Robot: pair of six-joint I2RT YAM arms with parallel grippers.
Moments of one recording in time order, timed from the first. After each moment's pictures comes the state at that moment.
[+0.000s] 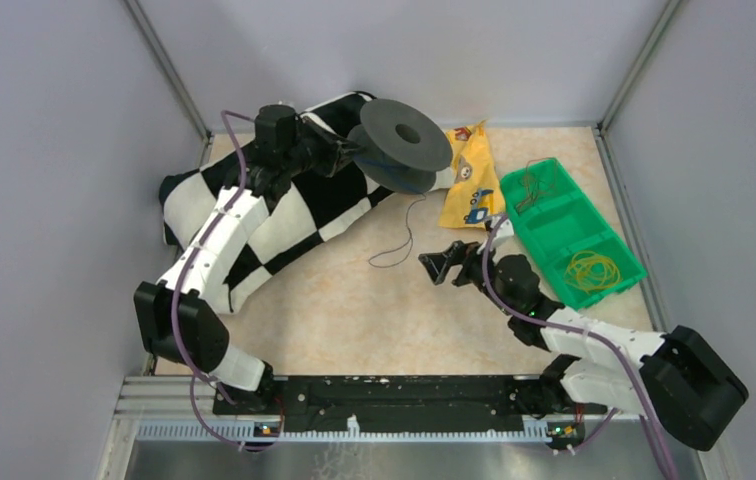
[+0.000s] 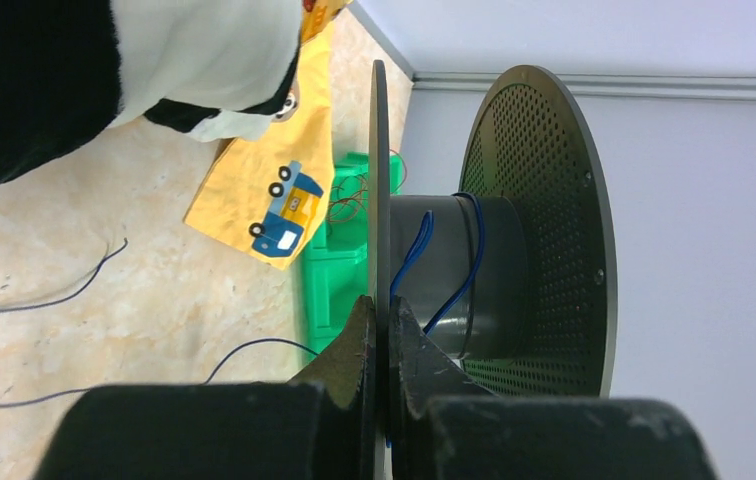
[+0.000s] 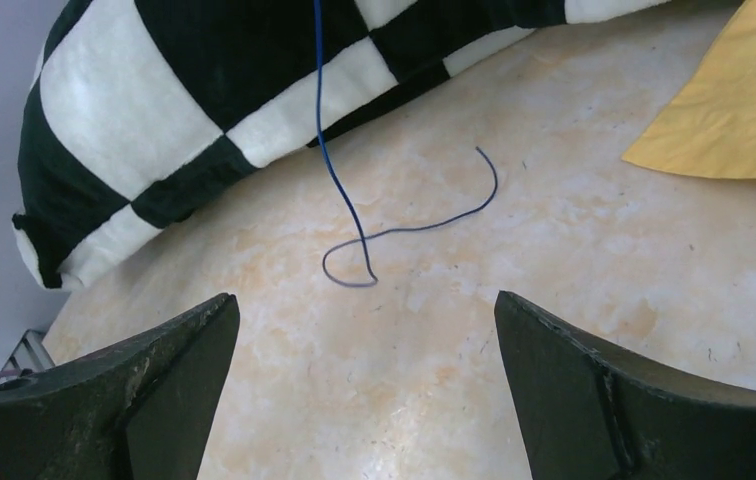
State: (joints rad) left arm -0.30 1.51 1.44 -0.32 0.32 -1.24; right arm 0.71 1.07 0.33 0.59 0.07 0.56
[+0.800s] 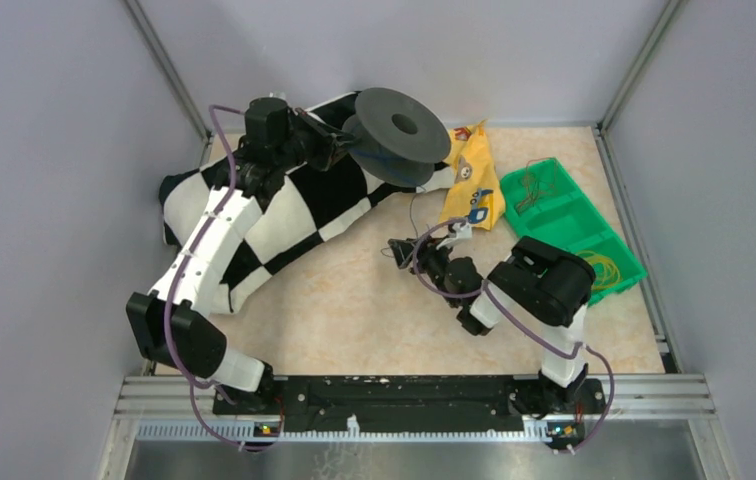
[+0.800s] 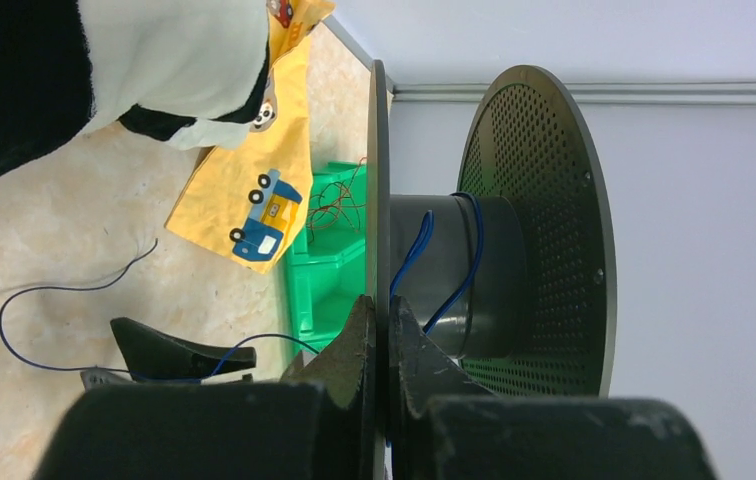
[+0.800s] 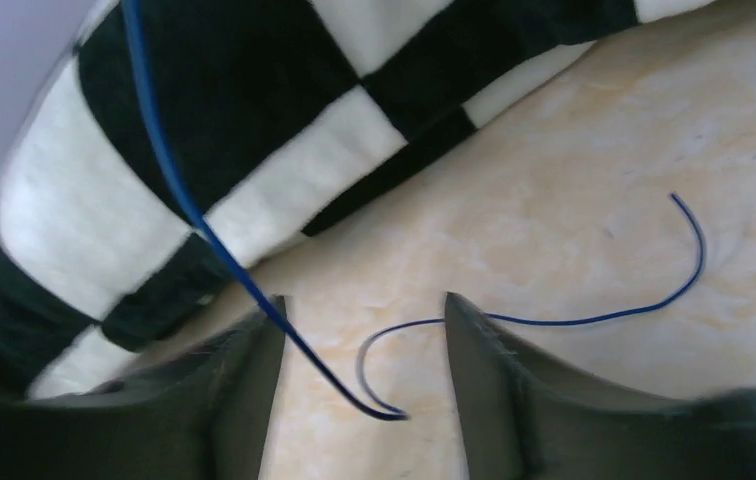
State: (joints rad) left arm -0.30 1.48 1.52 -0.38 0.30 -1.24; right arm 0.83 1.90 0.47 1.47 0.28 0.68
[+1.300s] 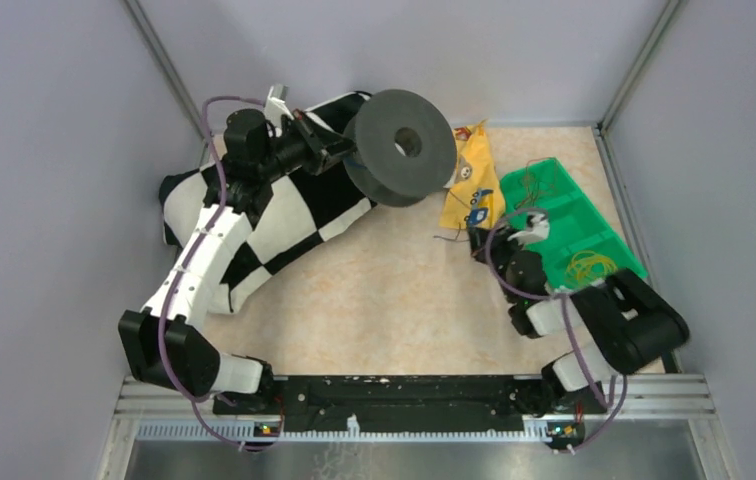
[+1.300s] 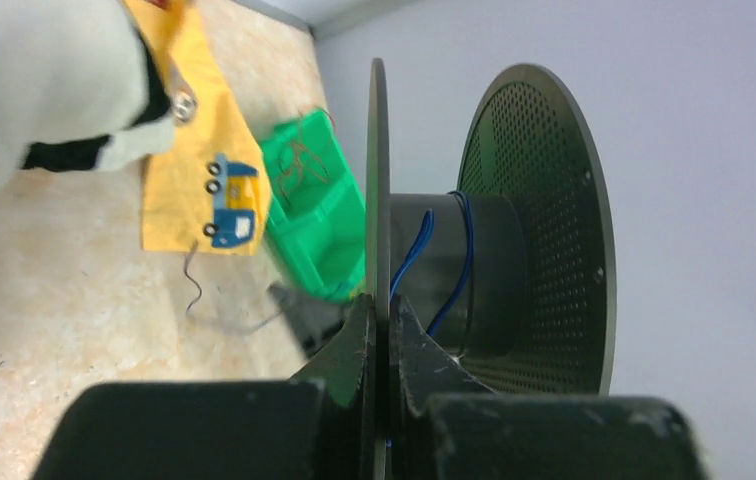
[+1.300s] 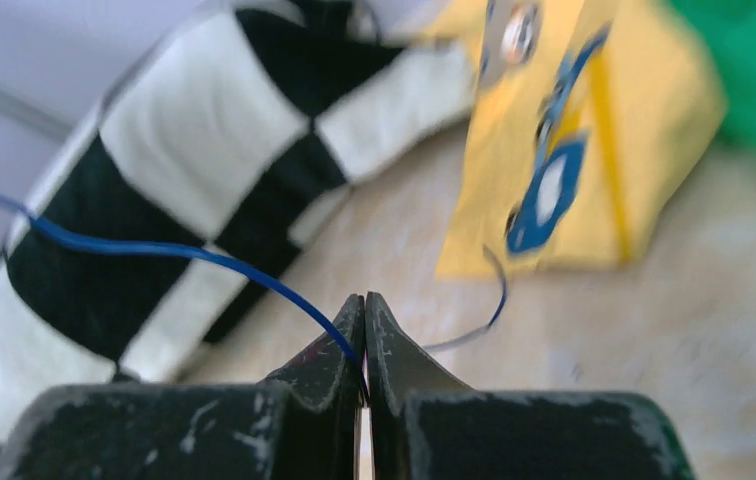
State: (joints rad) left arm -0.23 1.37 1.37 -0.14 0.54 -1.08; right arm 0.55 1.58 0.21 1.34 0.27 0.75
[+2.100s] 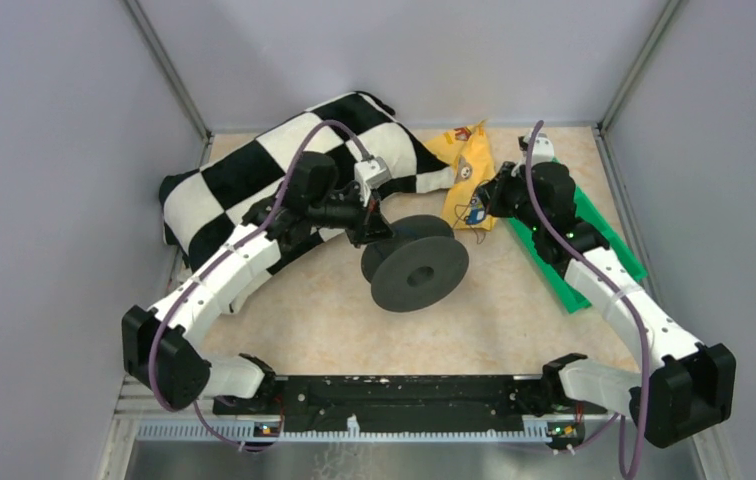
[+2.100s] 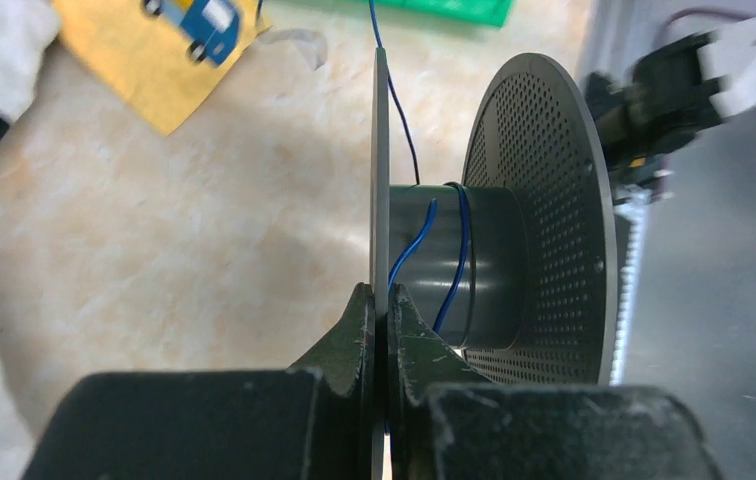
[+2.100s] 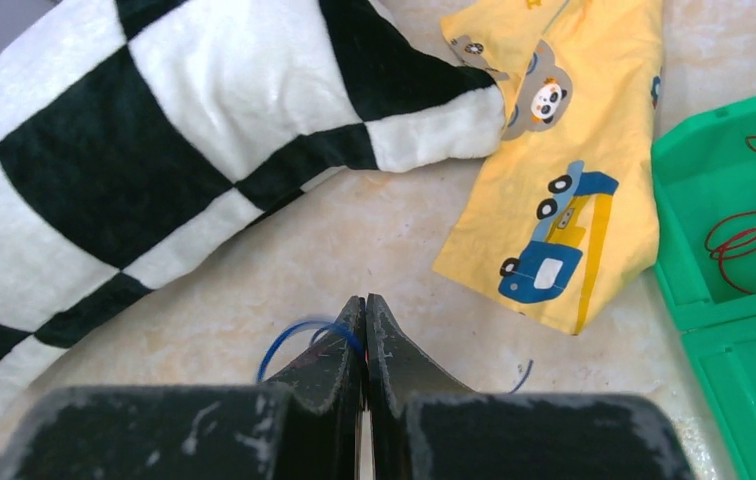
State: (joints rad) left arm -0.52 1.32 1.23 -0.42 0.80 0.03; right arm 0.35 1.13 0.91 -0.09 -0.03 0.42
